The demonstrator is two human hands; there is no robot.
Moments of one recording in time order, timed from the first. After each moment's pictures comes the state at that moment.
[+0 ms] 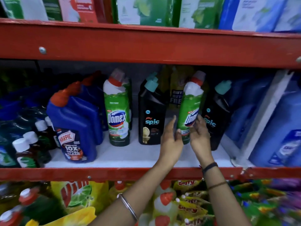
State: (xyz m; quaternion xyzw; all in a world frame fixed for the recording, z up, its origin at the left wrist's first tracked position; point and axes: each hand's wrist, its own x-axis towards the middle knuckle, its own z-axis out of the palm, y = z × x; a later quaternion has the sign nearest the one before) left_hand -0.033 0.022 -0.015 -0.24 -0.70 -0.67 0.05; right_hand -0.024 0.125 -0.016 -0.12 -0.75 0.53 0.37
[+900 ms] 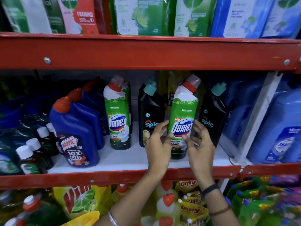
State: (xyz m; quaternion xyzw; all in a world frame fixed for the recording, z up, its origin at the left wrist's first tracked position) left_hand -0.017 -0.018 -0.005 -0.21 -0.70 -0.67 0.13; right_hand 0.029 0.080 -0.011 -0.08 -0.71 0.53 0.45
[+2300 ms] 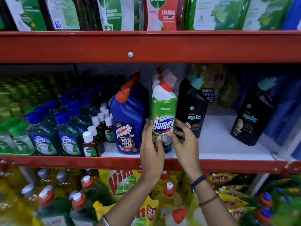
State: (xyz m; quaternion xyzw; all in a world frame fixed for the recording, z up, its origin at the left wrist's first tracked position) left_hand -0.029 -0.168 -0.037 -0.19 -0.73 -0.60 0.28; right_hand -0.014 -0.069 -0.021 -0.02 -0.76 0.55 0.36
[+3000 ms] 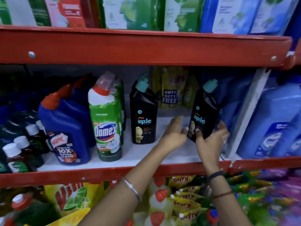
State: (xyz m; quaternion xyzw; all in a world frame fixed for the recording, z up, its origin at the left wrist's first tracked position) left_hand -0.042 0.044 0.014 -0.34 -0.82 -0.46 -0.04; right_hand 0.024 0.139 -0.015 -0.25 -0.72 0.43 0.49
